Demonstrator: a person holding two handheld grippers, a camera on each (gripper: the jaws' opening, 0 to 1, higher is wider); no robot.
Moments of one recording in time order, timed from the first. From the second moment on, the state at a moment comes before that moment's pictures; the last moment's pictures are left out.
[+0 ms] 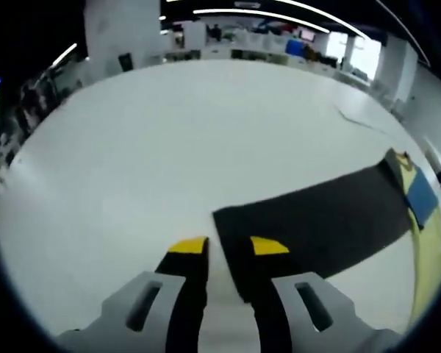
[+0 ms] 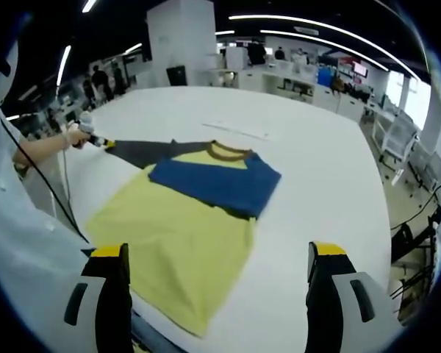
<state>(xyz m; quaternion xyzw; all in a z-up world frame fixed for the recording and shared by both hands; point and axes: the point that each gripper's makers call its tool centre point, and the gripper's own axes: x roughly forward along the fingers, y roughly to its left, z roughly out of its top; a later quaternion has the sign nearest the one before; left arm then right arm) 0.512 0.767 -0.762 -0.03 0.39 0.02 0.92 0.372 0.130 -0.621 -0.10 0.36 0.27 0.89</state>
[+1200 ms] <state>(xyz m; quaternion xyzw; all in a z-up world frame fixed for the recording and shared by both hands) 0.512 0.750 -0.765 -0.03 0.42 0.02 0.91 0.368 0.125 -0.627 -0.08 0.36 0.27 0.89</state>
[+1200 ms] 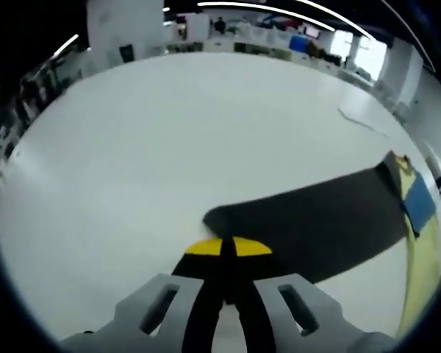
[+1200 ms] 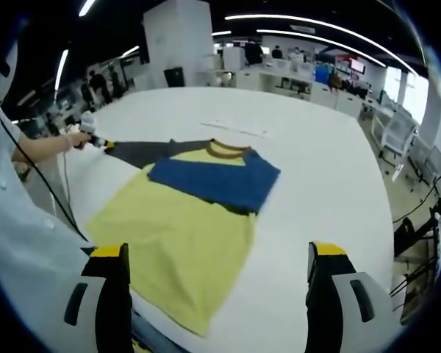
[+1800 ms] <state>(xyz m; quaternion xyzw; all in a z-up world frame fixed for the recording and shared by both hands) 0.512 0.751 -0.764 -0.04 0.43 0.04 0.90 0.366 0.121 -0.632 -0.07 0.36 0.26 0.89</state>
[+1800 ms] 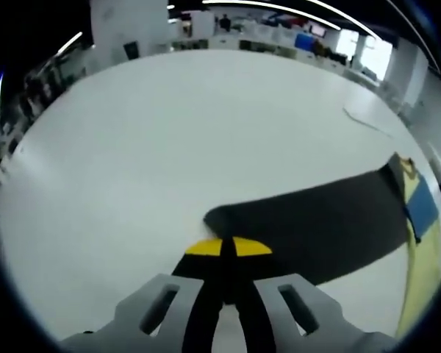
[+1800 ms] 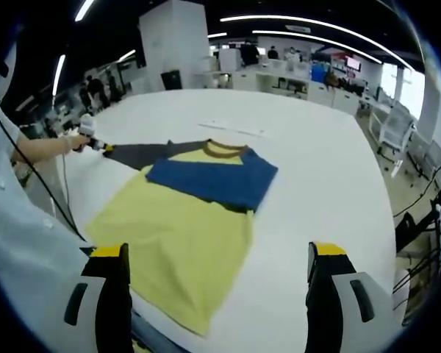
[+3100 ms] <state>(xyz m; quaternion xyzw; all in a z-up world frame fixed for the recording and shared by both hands) 0.502 0.747 -0.724 -0.05 0.39 0.05 0.92 0.371 0.119 -0.626 -0.07 0.33 0.27 0.90</state>
